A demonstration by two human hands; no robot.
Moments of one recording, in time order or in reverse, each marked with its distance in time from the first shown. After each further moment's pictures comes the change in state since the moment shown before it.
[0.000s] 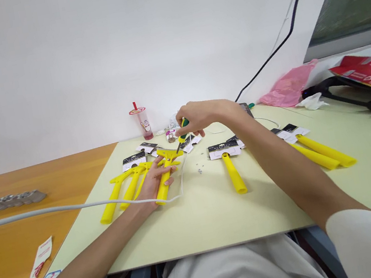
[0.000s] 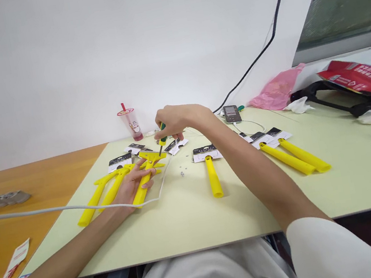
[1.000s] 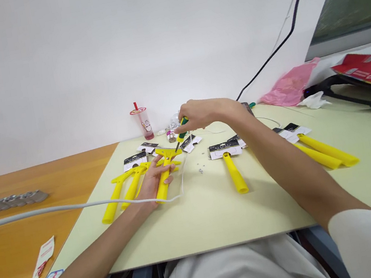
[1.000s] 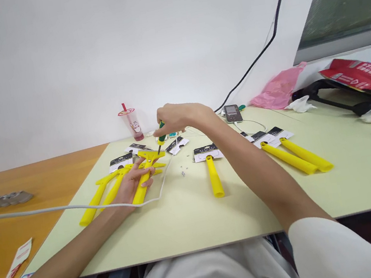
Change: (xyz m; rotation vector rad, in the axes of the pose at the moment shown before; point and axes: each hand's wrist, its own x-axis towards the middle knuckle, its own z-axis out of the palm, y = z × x) left_hand 0.003 0.001 -0.002 -0.009 0.003 0.037; right_hand -0.001 -0.005 -0.003 -0.090 0.068 0.008
